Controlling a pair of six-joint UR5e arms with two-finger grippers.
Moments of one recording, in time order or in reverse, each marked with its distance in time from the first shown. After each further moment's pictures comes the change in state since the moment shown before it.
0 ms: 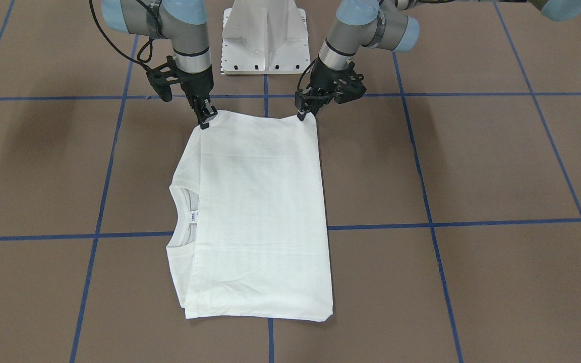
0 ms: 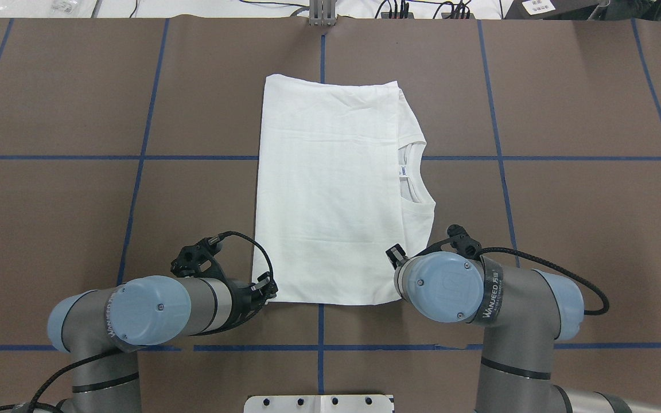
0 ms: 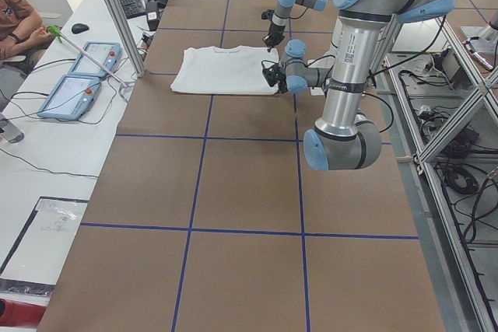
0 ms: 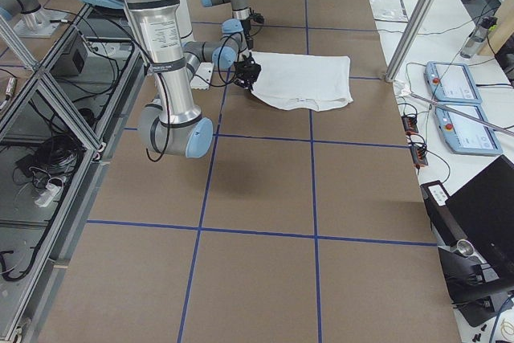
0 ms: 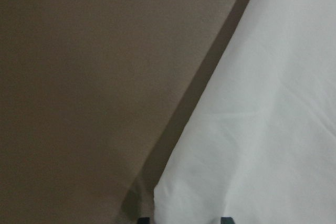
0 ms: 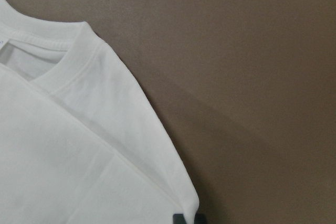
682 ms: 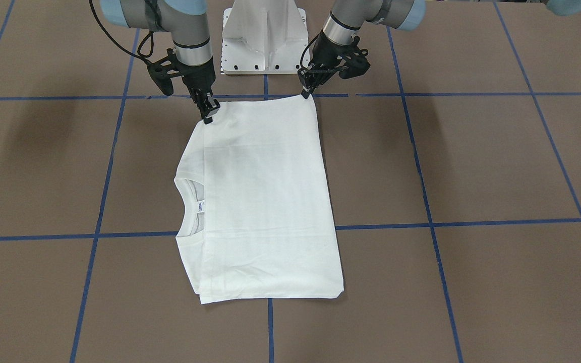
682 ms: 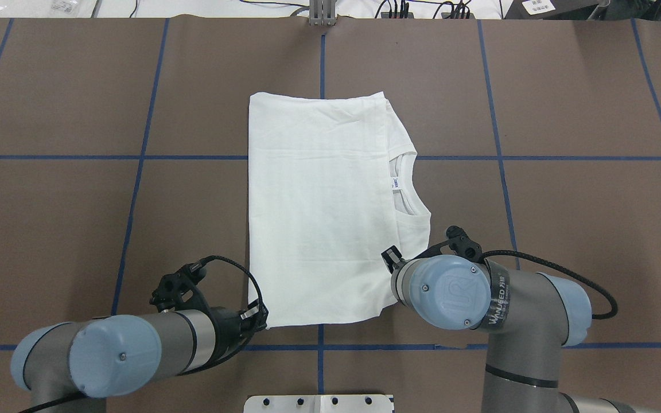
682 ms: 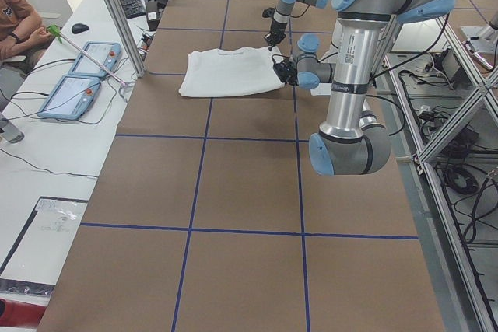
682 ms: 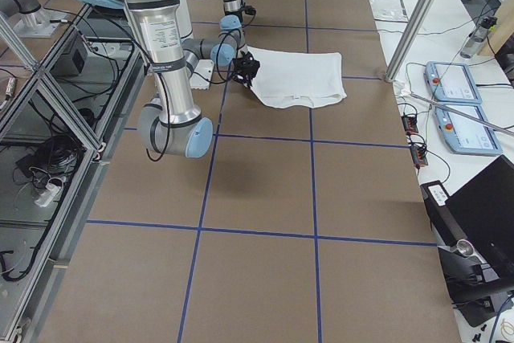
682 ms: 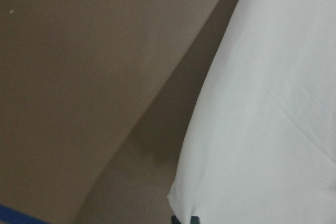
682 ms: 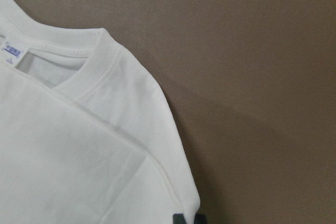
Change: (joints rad) left arm 0.105 0.084 -0.175 0.034 0.086 -0.102; right arm -0.019 -0.002 0.053 -0.004 -0.001 0.002
